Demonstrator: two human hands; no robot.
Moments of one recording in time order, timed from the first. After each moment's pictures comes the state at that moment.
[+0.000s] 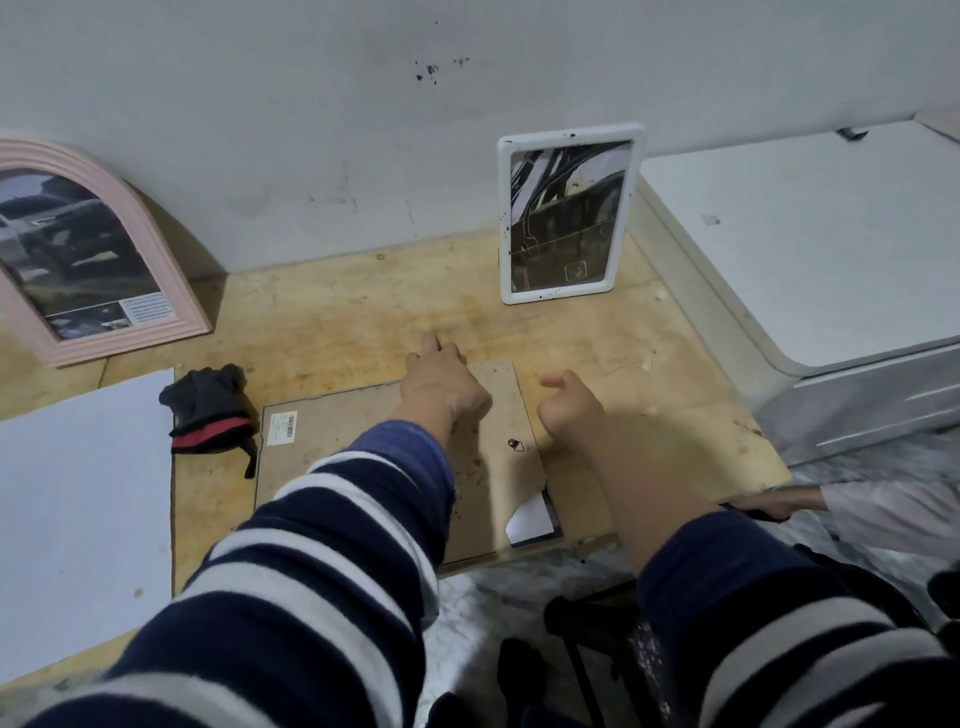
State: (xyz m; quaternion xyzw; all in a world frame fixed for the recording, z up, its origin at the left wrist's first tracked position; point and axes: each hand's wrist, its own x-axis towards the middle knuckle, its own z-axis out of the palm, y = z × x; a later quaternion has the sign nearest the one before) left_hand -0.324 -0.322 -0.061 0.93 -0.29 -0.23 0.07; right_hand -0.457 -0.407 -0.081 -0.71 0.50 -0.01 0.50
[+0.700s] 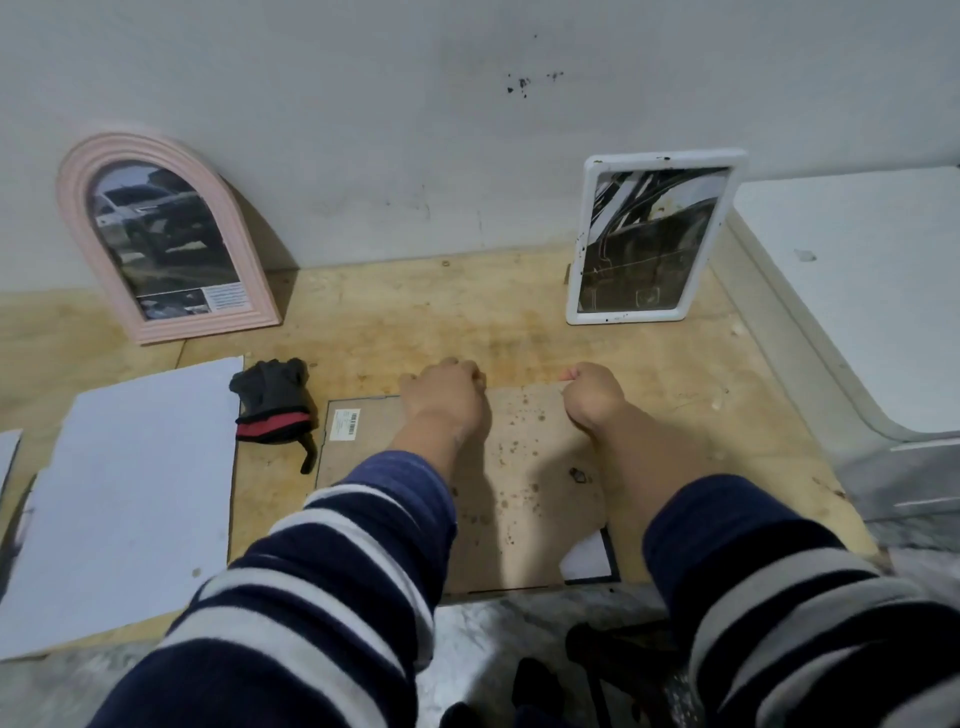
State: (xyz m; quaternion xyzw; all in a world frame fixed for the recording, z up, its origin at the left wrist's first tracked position) left_hand -0.289 -0.280 -0.062 0.94 -0.30 -0.14 0.08; right_hand -0.385 -0.421 -0.076 -0.79 0.46 0.06 0.41
